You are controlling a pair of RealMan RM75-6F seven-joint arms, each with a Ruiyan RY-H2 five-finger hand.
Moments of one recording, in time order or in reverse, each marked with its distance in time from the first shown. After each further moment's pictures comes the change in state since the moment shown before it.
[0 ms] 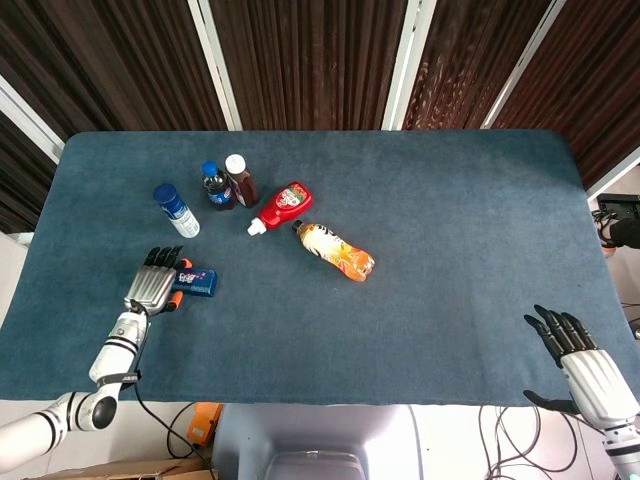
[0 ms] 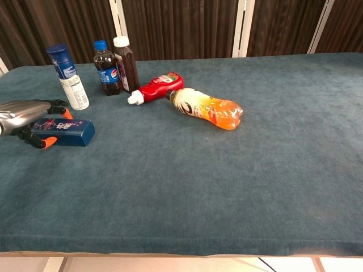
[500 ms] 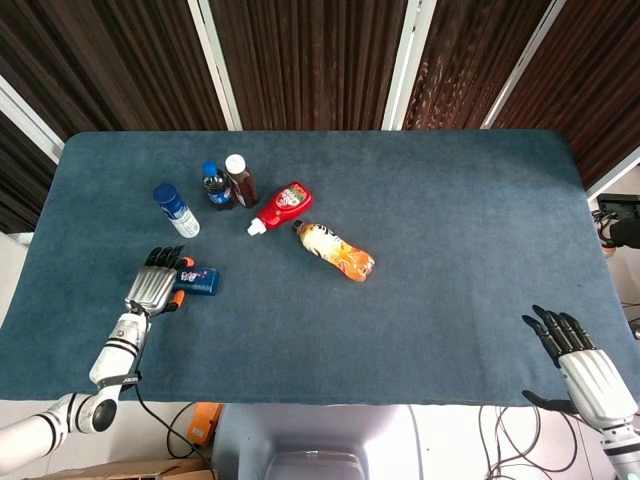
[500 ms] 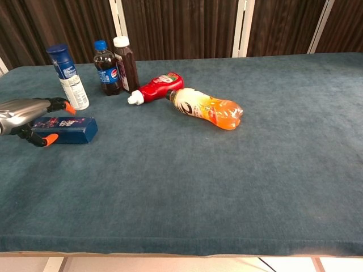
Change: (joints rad) left arm 0.012 0.001 0.005 -0.003 0.046 0.039 -0.054; right arm 0.003 -0.003 0.000 -0.003 0.002 -0.008 -0.012
